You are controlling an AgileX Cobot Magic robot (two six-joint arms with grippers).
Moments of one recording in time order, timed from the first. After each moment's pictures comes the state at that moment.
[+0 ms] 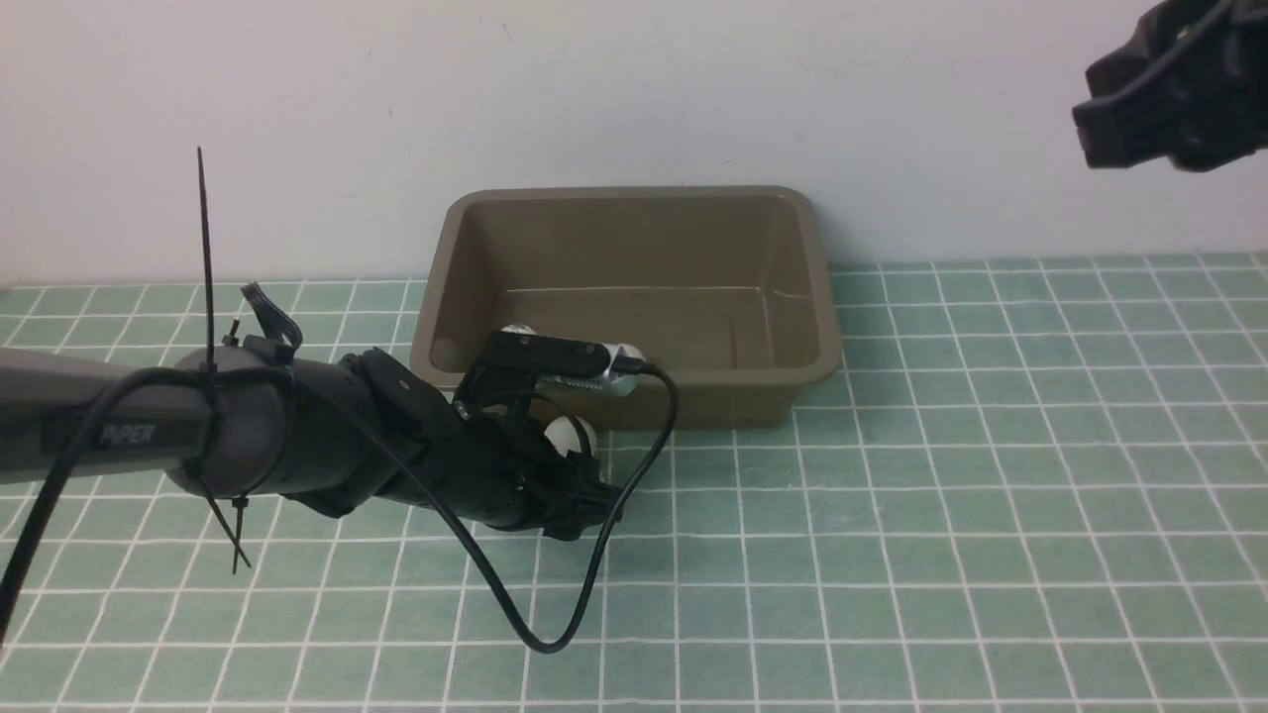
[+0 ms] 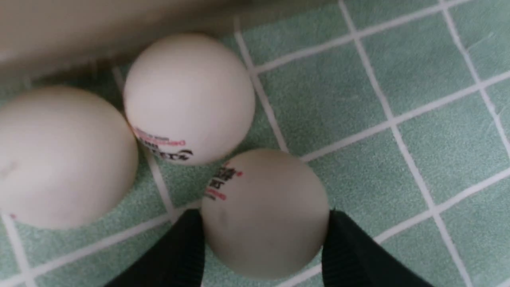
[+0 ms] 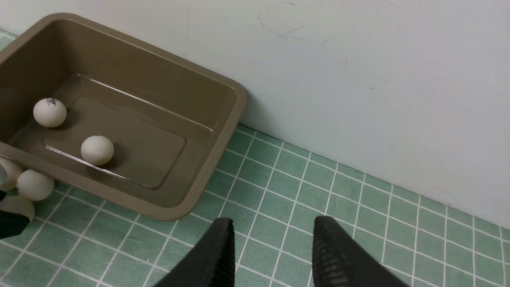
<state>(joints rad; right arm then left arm) 0.60 1.20 -1.37 -0.49 1.01 0.29 -0.40 1.92 -1.00 -1.04 0.20 0.85</state>
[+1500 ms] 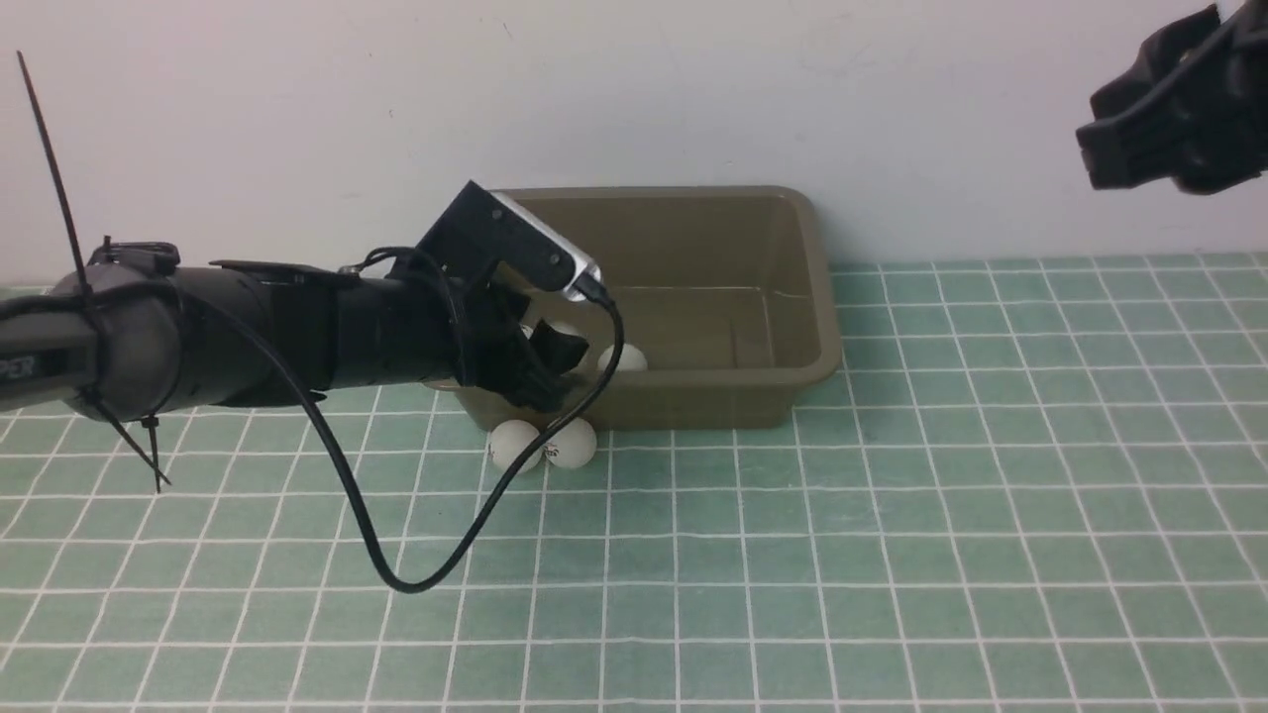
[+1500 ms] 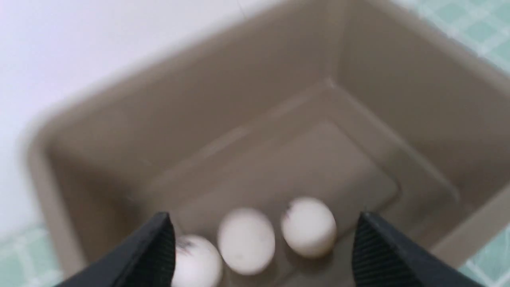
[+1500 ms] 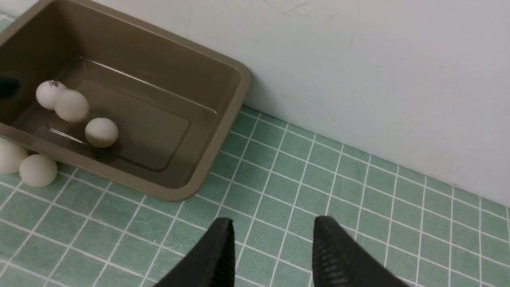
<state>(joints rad) 0.60 1.20 -1.37 -0.47 1.05 0.29 -0.26 1.76 -1.10 -1.71 0.22 1.88</state>
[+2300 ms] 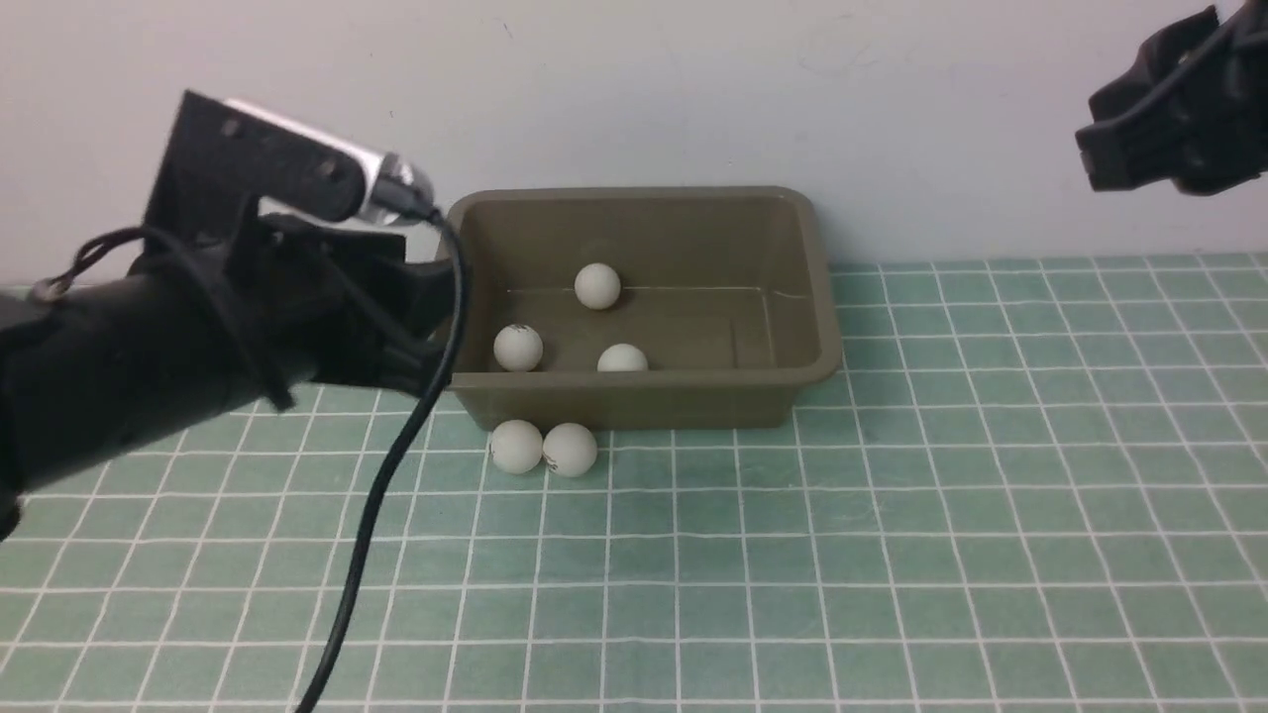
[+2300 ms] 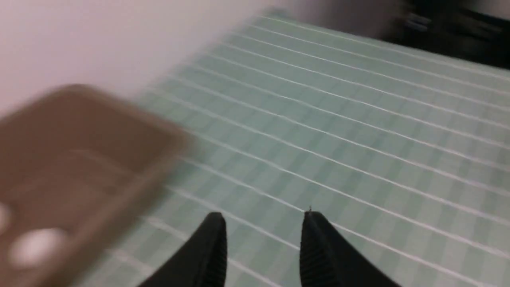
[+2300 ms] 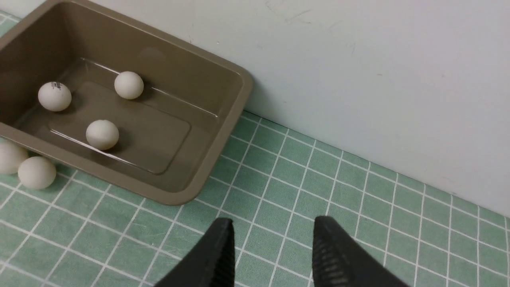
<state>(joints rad) 0.60 1.20 -1.37 -0.46 1.03 0.27 -0.26 1.12 -0.69 -1.47 0.66 1.70</state>
